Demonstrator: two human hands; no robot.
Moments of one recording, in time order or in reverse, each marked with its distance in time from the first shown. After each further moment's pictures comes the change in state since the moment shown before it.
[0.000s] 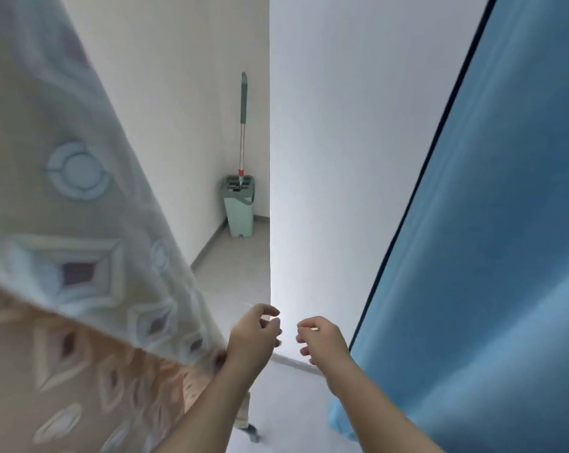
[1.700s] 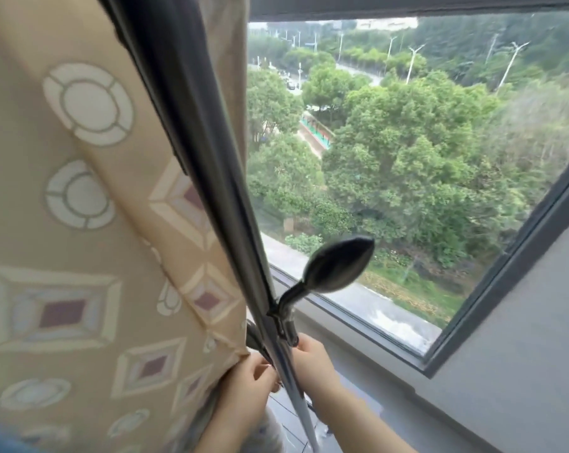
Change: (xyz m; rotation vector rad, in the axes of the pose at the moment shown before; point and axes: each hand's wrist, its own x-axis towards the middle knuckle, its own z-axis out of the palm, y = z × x) left_hand 0.063 -0.042 -0.095 -0.678 1.737 -0.612; right_hand 0.089 -0.133 0.286 -0.803 -1.885 -0.292
